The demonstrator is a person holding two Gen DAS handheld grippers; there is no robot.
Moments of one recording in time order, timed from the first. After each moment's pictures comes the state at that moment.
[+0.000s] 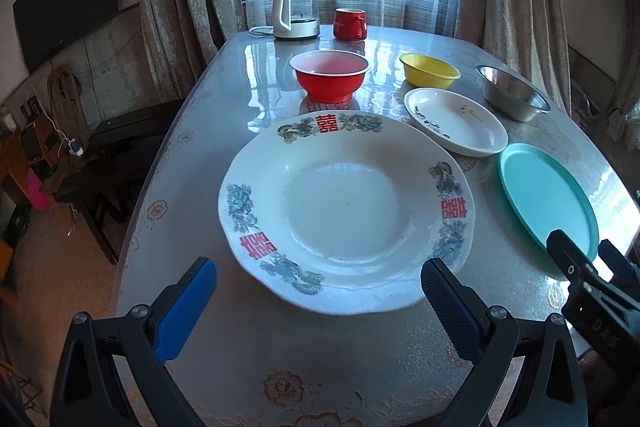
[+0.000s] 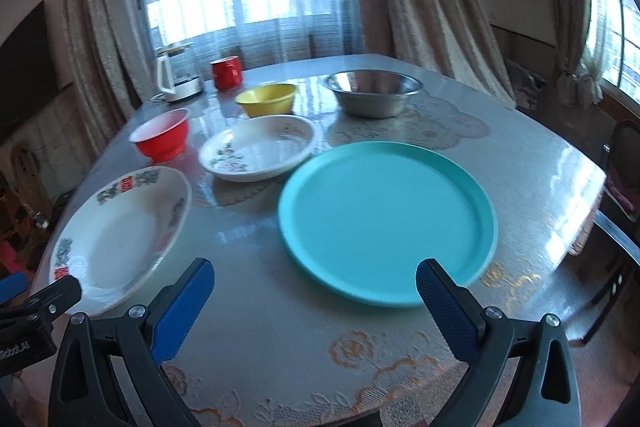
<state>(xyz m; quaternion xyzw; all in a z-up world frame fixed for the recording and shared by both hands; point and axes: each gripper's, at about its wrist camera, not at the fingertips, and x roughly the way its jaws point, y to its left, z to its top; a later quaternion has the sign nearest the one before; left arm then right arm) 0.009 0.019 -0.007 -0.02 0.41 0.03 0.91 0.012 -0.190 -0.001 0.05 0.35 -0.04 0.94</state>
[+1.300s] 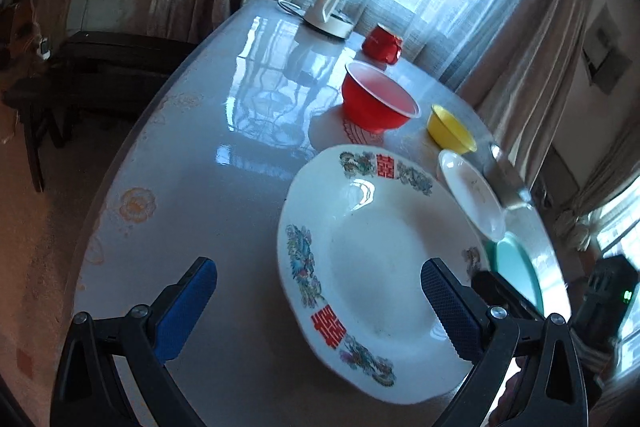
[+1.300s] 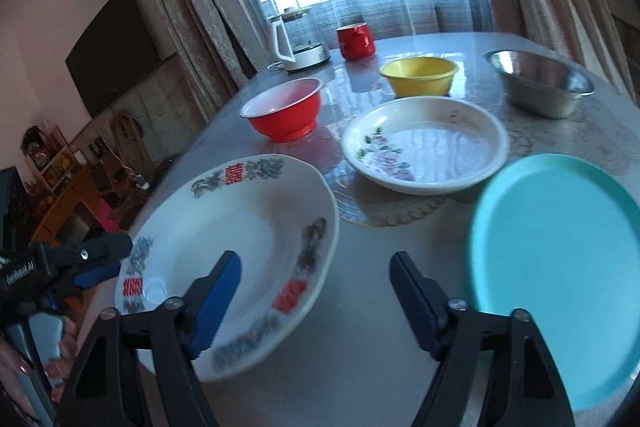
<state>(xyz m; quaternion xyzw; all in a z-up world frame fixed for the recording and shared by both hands) 0.058 0.114 -0.034 -0.22 0.41 -0.03 0.88 0.099 -0.132 -0.028 0.08 0.38 0.19 0.90</state>
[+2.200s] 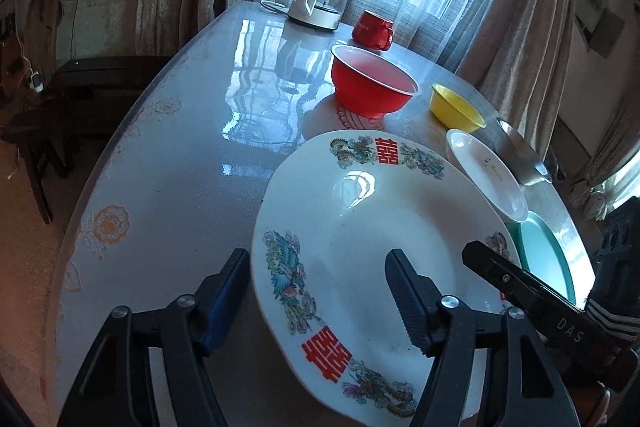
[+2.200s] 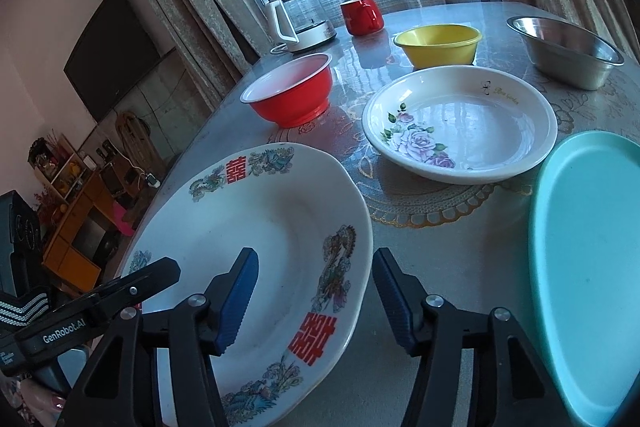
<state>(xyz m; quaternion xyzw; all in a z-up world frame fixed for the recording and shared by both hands) 0.073 0.101 -0.049 -0.16 0.41 -0.03 0.90 0.124 -0.116 -0.044 0.11 0.41 0.20 0.88</state>
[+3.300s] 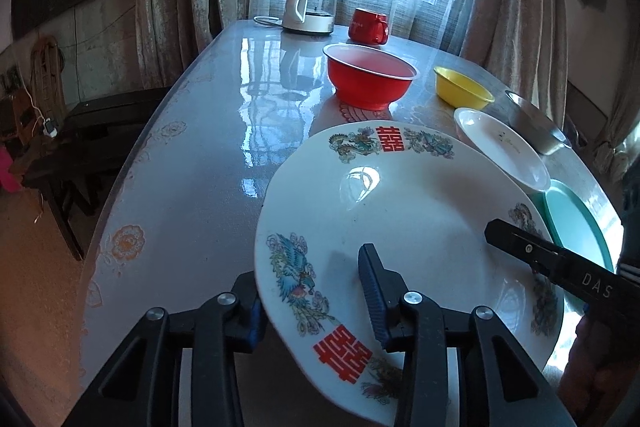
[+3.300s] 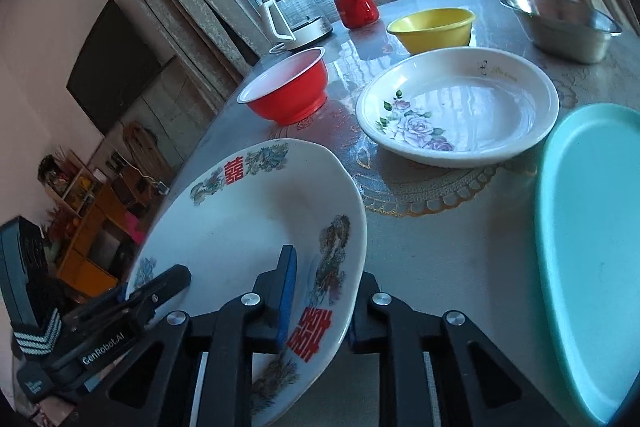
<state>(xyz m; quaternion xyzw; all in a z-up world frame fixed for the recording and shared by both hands) 0.068 0.087 -0.054 -0.08 0.40 -0.01 0.92 0.128 -0.125 -0.054 0.15 0.41 0.22 0.87</state>
